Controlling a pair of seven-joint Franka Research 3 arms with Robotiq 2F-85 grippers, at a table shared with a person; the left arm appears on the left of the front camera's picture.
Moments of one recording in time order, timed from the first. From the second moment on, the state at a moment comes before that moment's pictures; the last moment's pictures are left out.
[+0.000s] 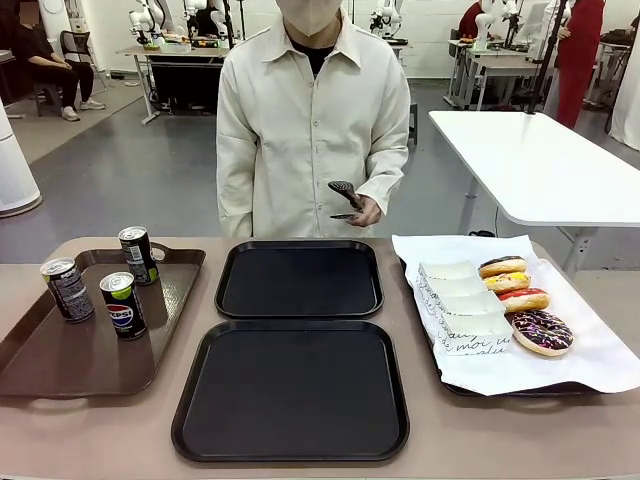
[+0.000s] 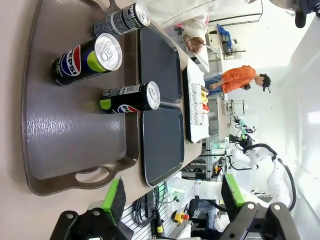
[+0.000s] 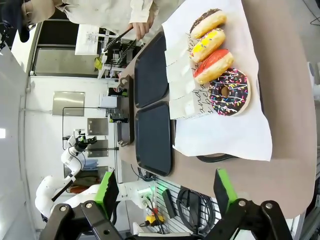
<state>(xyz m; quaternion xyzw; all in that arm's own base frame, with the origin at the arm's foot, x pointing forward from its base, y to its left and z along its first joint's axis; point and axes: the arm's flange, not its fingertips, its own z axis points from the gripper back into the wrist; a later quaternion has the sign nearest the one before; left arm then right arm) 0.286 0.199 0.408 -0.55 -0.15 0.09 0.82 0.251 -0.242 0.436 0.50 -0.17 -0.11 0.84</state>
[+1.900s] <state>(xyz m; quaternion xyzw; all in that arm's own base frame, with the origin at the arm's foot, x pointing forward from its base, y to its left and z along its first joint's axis) 0.374 0.031 0.557 -0.18 -0.09 0.05 0.98 0.252 -0.243 0.436 0.49 -0.17 -0.11 0.84</state>
